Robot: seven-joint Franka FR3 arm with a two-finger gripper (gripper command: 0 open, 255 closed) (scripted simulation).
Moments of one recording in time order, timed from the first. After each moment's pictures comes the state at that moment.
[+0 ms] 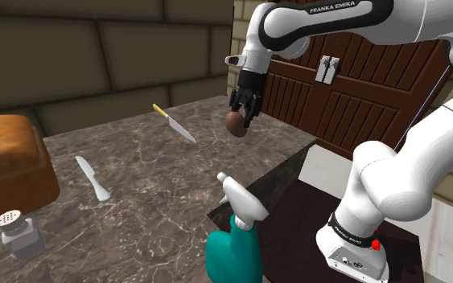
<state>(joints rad) 0.38 -0.43 -0.34 -2.28 0.17 1.86 -1.10</state>
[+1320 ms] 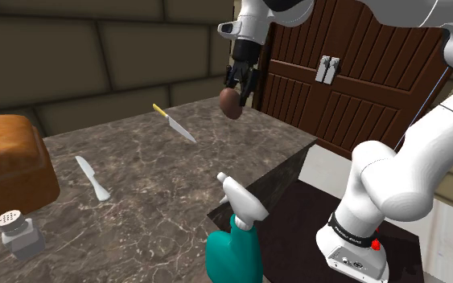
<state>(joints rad) 0.41 -0.41 -0.28 -2.06 0.19 1.69 -0.98</state>
